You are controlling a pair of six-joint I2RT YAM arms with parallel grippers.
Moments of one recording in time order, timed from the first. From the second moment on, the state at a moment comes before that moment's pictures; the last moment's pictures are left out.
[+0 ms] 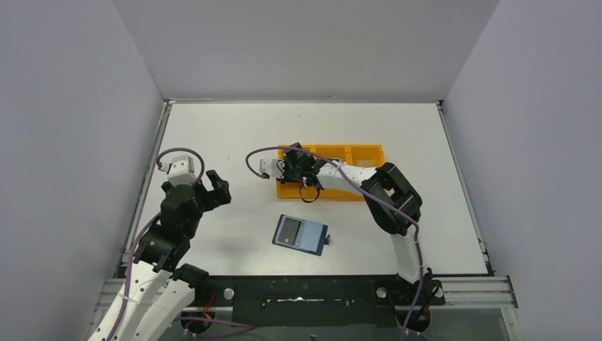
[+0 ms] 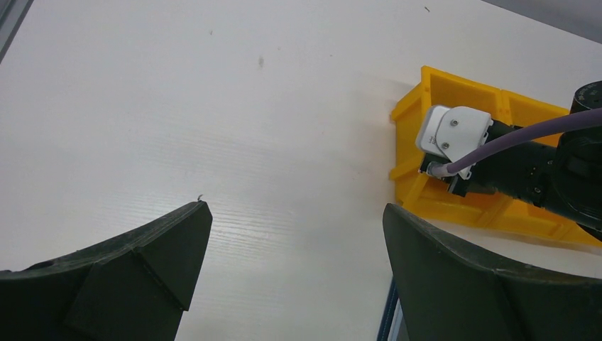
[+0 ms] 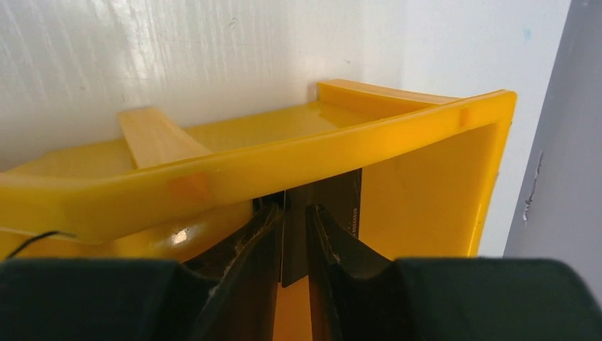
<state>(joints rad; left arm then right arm) -0.39 0.55 0.65 -0.48 -0.37 -0.46 0.77 2.08 1.40 -0.12 0.05 -0.92</state>
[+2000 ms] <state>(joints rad) -0.38 0.72 0.65 -0.47 -0.30 -0.44 1.25 1.32 0.75 -0.33 0.75 1.29</state>
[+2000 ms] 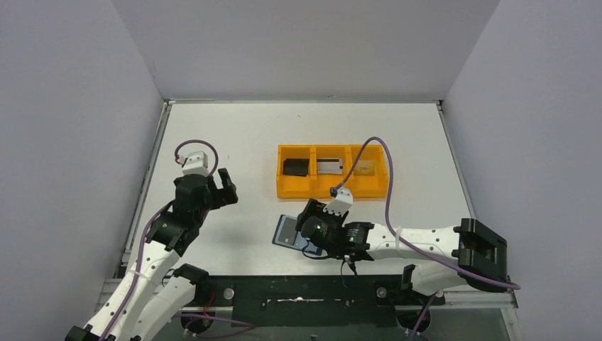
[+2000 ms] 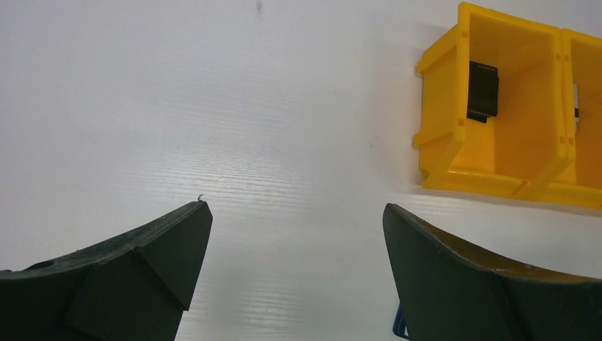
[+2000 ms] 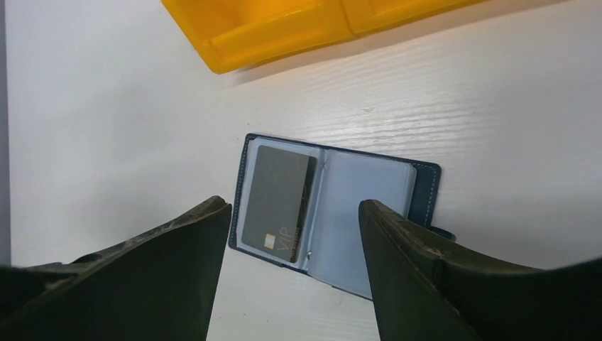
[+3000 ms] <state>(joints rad) -0.36 0.75 0.65 -0.47 -0.27 -0.44 1.09 1.62 0.79 -0.13 0.34 1.25</state>
